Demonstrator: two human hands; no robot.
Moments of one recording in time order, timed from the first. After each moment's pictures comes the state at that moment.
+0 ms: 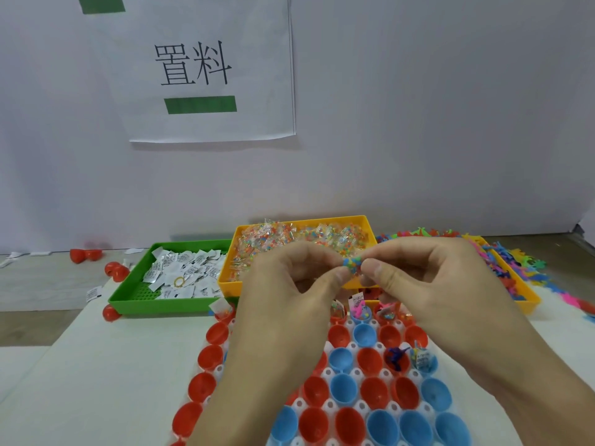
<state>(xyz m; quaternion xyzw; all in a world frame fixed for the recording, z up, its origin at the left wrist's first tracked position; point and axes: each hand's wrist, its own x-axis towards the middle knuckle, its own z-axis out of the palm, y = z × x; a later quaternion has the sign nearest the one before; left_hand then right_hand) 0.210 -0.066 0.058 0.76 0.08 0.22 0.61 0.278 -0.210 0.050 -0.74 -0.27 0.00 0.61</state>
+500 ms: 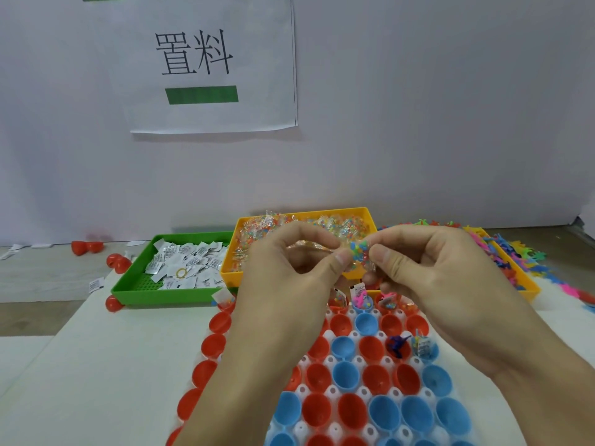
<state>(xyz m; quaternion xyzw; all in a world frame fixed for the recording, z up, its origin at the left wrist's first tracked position) 0.209 -0.064 0.058 0.73 0.09 0.21 0.64 0.277 -0.208 0.051 -0.71 -0.24 0.07 0.66</state>
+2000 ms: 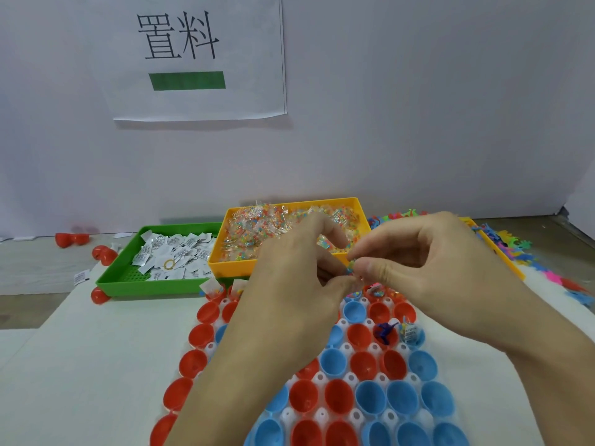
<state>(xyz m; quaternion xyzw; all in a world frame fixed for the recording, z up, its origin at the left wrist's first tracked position) 0.209 -0.070 0.052 0.88 0.01 0.17 0.45 0.280 -0.224 0.056 -0.80 -0.34 0.02 0.50</state>
